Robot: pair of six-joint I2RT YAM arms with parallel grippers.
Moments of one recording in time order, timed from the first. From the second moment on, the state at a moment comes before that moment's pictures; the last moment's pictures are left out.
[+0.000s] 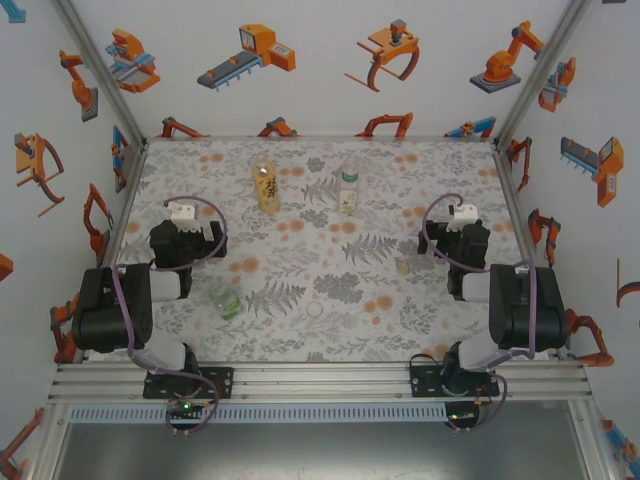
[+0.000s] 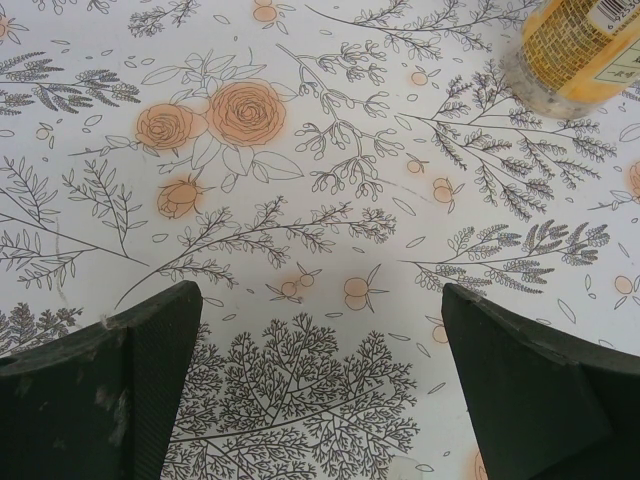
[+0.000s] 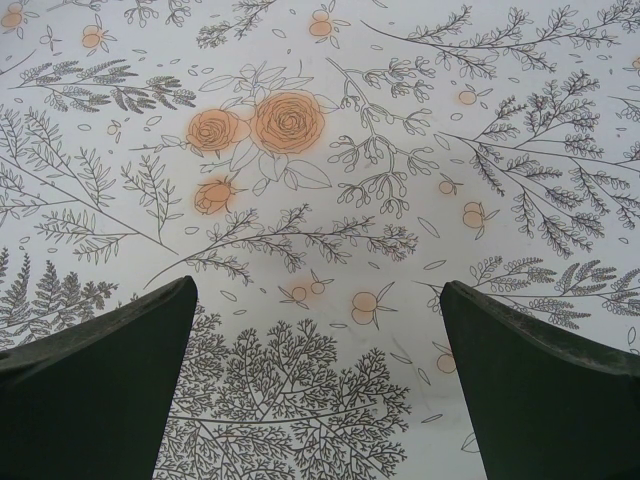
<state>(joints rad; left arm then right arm) 0.03 1.55 0.38 0.78 0.25 0.01 -0.07 1.54 0.36 0.81 -0.17 -0.01</state>
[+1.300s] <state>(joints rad) 0.03 1.55 0.38 0.77 0.15 -0.01 -0.07 1.54 0.36 0.80 -0.14 0.00</state>
